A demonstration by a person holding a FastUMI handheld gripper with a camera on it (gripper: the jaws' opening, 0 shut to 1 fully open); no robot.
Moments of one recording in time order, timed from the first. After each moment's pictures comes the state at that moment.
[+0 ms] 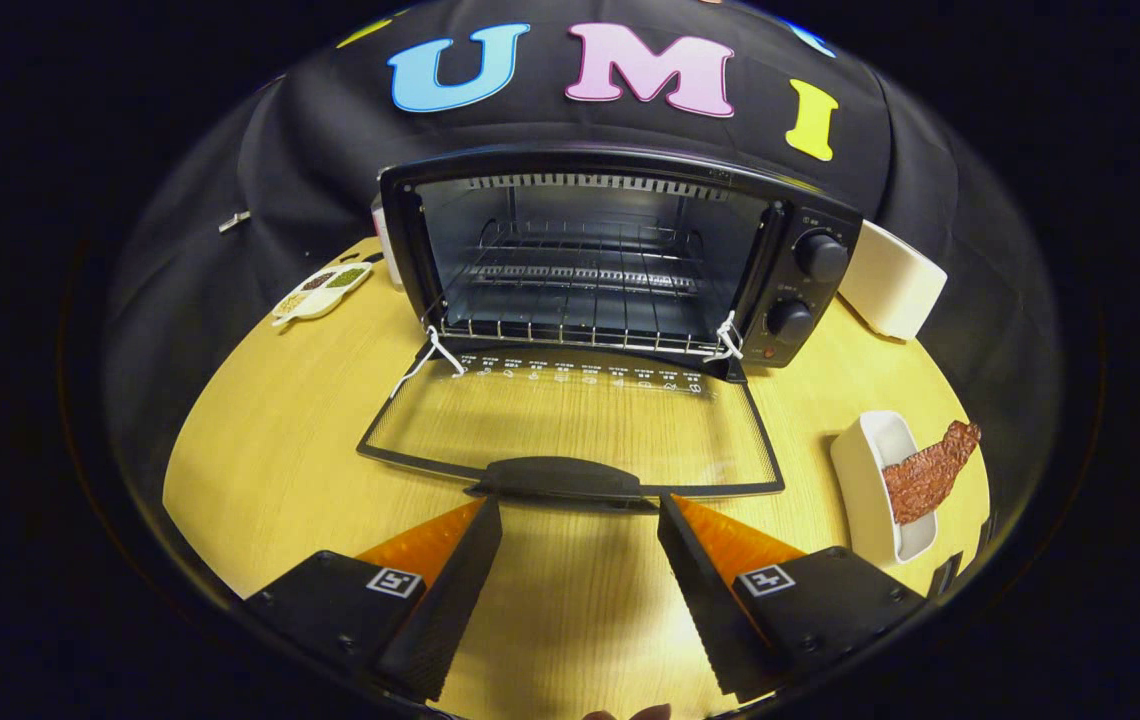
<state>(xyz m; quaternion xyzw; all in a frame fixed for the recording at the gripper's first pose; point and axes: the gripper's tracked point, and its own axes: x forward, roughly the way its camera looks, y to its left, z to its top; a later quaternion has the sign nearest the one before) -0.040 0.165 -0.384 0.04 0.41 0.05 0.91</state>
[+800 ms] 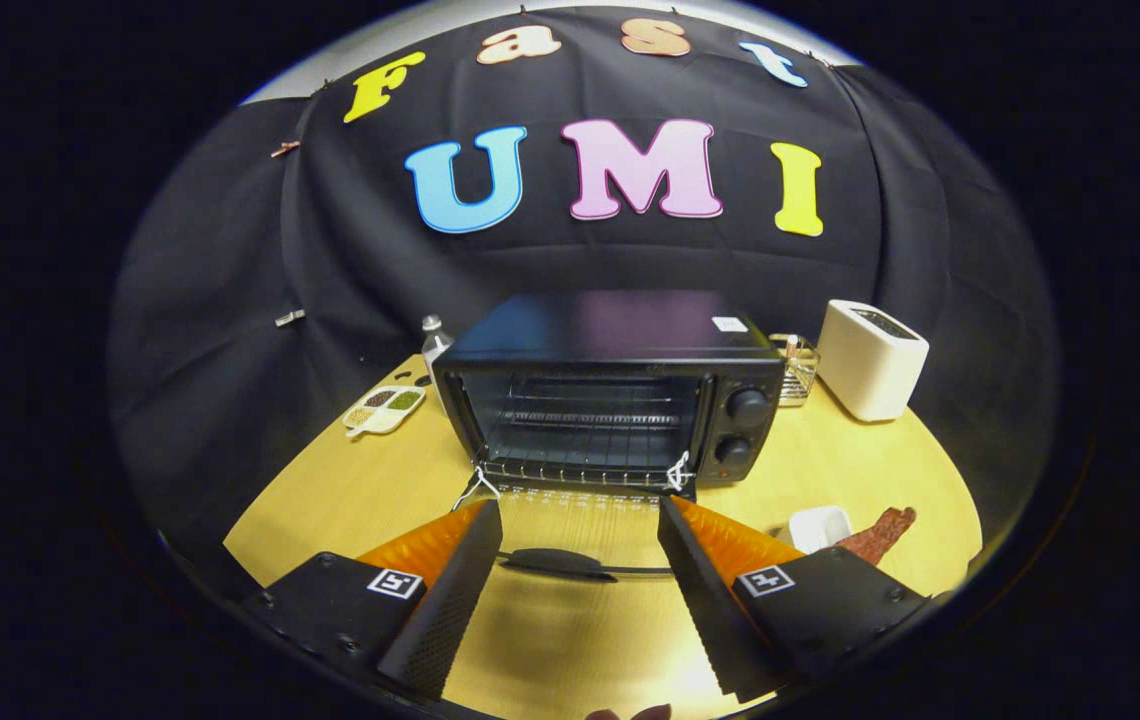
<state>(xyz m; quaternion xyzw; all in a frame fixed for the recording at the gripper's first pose) -0.028 0.100 -0.237 0.10 0.26 0.10 0.95</state>
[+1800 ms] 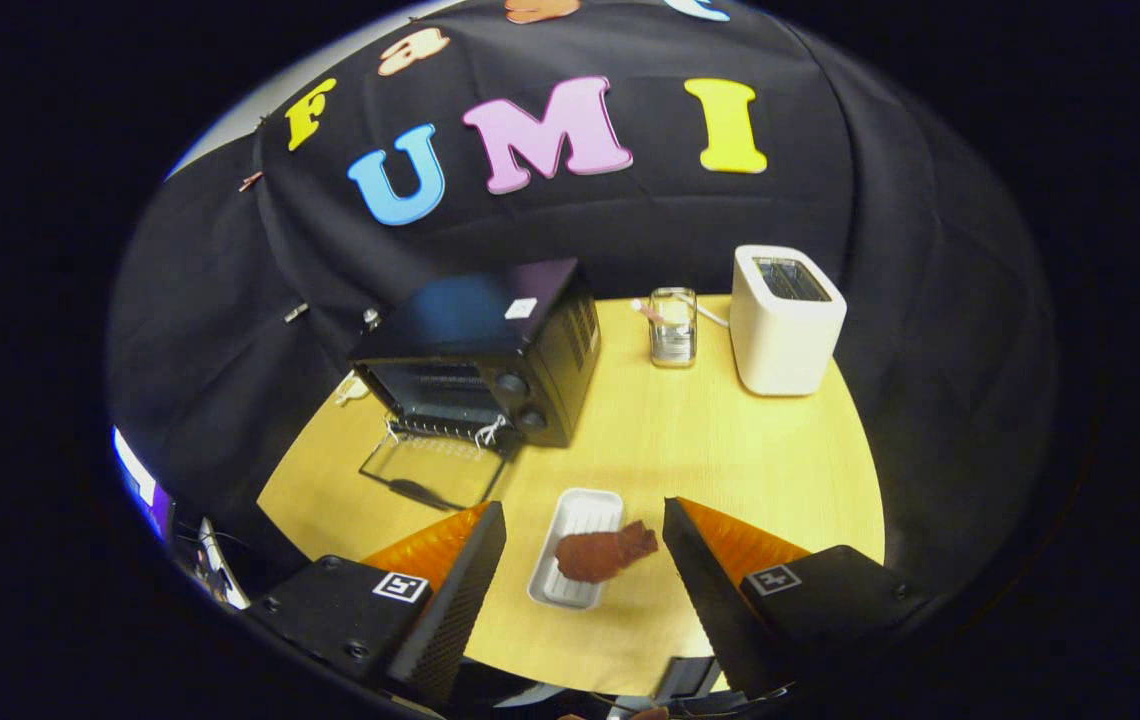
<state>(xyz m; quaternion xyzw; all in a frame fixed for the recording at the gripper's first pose) -0.028 -0.159 -0.286 0.14 0.40 0.18 0.89</state>
